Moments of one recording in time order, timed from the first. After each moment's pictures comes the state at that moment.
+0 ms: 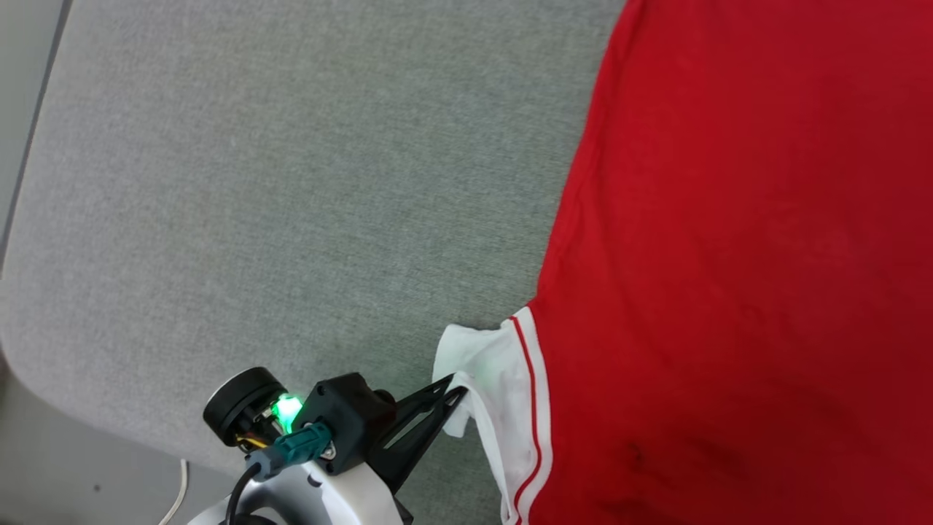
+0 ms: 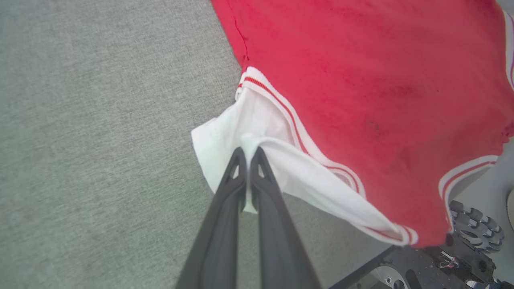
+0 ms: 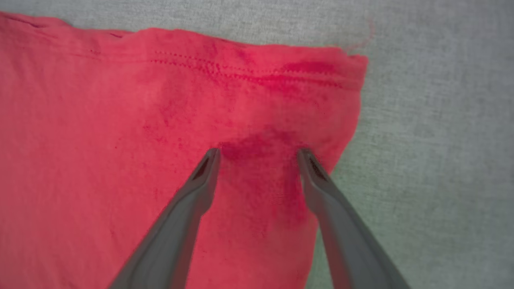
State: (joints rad) left arm -0.26 0.68 -0.72 -0.54 -0.58 0.11 0.35; right arm -0.89 -0.51 -0.25 0.20 0.39 0.13 1.28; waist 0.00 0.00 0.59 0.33
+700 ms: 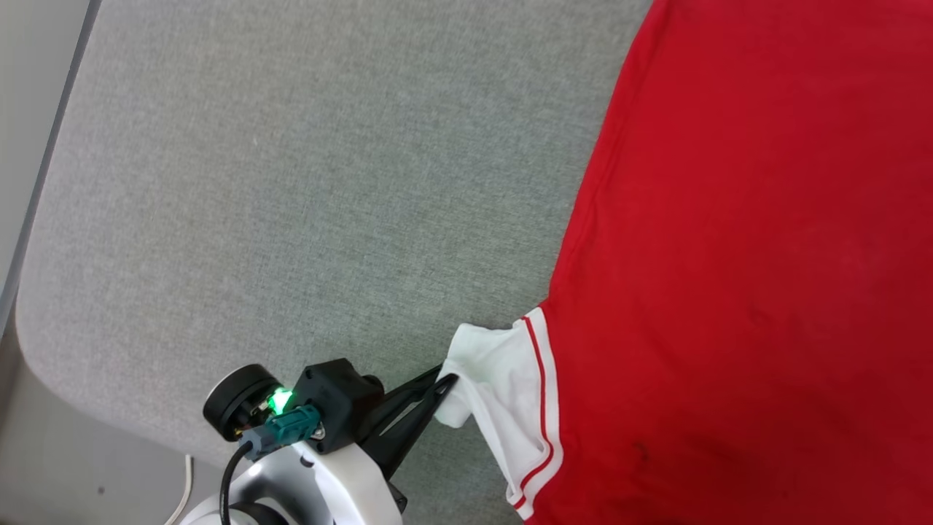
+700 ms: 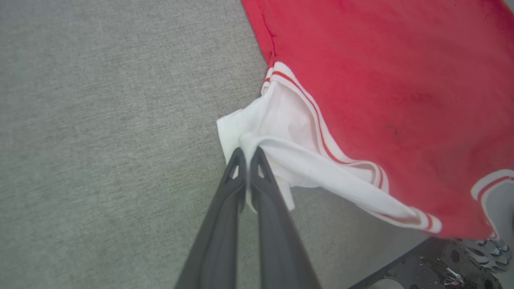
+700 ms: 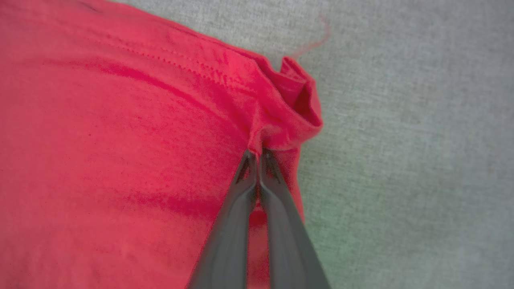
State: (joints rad) left arm -0.27 0.65 -0.71 -0.45 -0.60 0.10 0.29; right arm -0.84 -0.56 -0.21 0.24 0.31 0.13 1.26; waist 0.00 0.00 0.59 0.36
